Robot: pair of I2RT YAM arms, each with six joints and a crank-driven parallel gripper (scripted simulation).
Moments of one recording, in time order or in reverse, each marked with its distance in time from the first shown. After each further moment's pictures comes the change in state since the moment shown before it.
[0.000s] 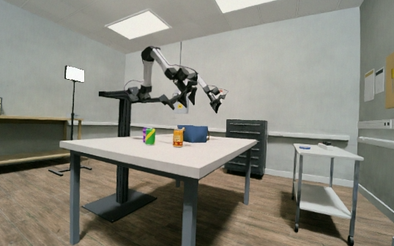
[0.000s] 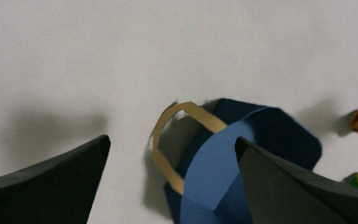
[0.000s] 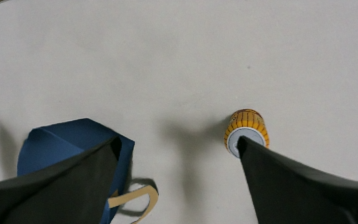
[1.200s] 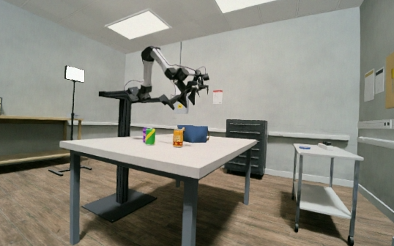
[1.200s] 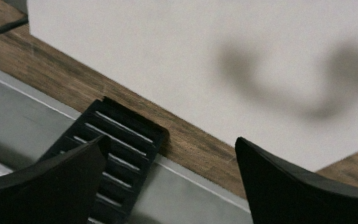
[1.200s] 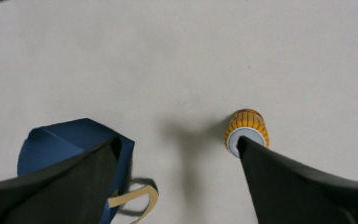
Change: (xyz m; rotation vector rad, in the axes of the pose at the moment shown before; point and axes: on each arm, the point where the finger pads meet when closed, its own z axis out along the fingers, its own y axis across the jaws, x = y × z) left arm 0.025 0.066 -0.258 0.066 0.393 1.346; right arm 0.000 0.000 0.000 0.000 0.000 0.000
